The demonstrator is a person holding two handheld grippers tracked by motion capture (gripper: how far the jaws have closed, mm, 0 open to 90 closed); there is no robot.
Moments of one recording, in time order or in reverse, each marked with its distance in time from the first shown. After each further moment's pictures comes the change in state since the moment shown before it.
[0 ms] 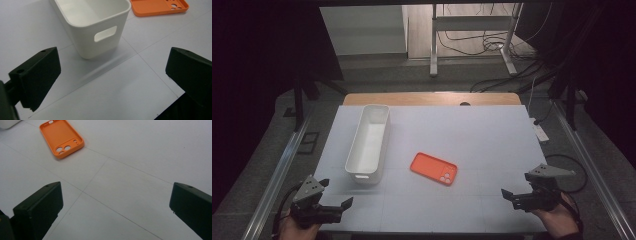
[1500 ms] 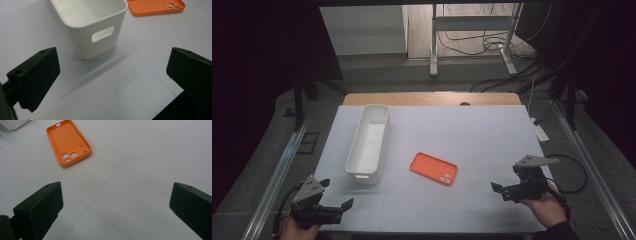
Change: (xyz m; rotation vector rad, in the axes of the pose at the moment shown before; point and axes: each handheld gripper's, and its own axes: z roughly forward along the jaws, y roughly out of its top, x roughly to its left) left arm 0.000 0.000 0.000 -0.002 -0.016 0.012; right arm 0.005 0.024 0.025 0.021 0.055 -0.040
